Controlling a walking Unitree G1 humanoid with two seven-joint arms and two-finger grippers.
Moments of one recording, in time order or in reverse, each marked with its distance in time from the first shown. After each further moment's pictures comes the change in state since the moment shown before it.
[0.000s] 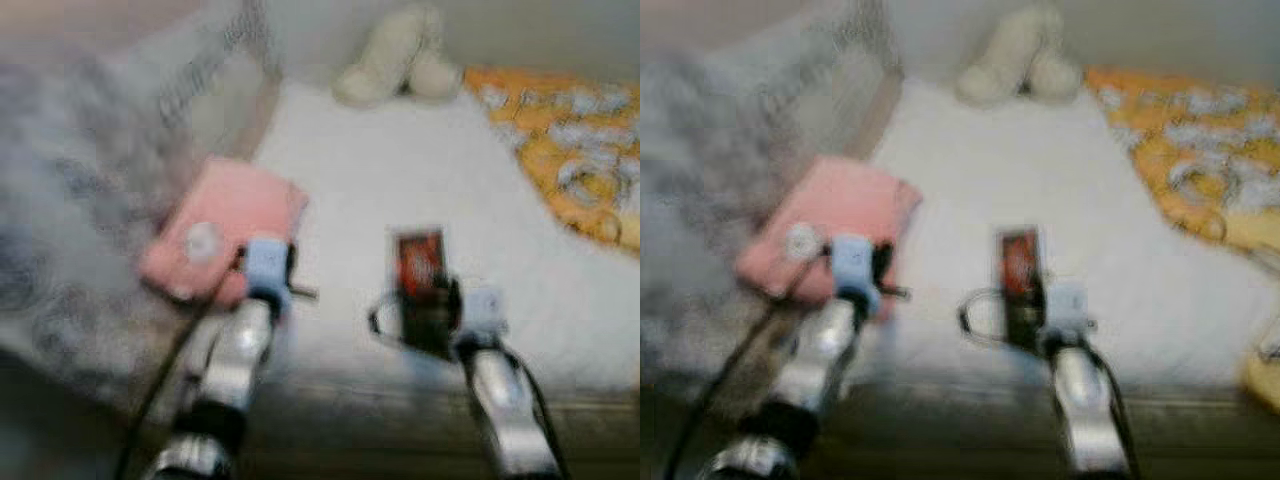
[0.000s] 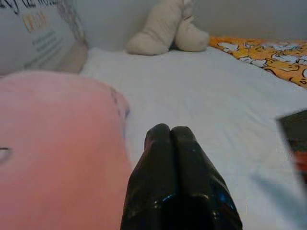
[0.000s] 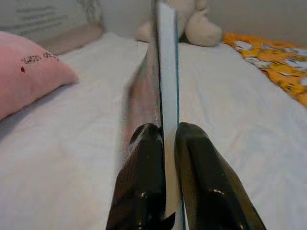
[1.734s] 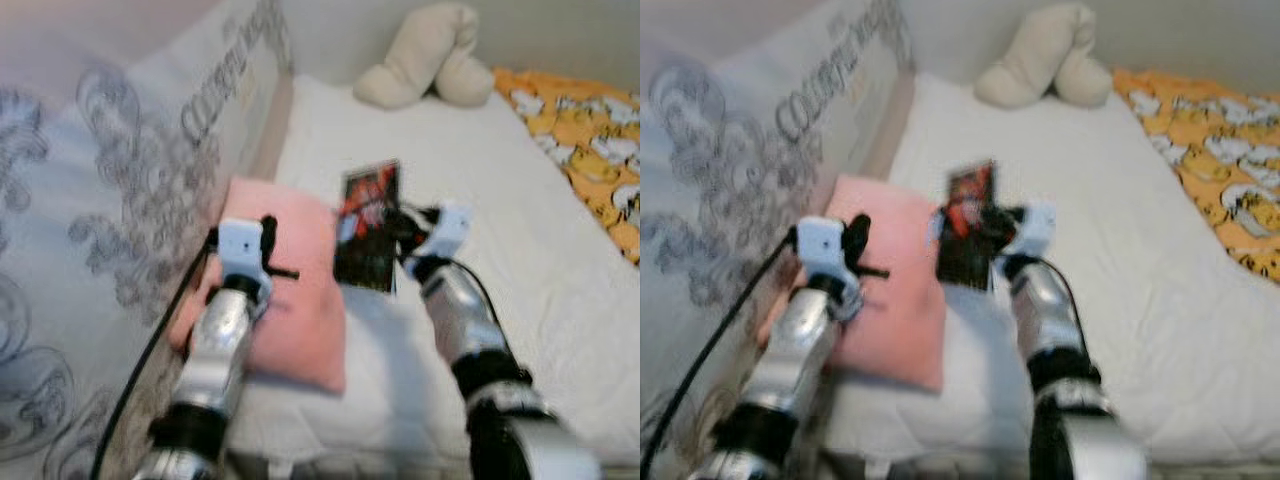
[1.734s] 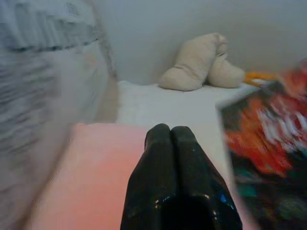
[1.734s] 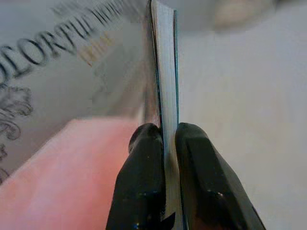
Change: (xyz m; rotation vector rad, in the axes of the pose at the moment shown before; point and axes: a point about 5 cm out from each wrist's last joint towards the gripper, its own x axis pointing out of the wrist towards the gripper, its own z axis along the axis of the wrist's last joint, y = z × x) left arm -0.017 0.032 0.032 0.050 -0.163 0.059; right arm 0.083 0.045 0.055 0.600 0.039 0.237
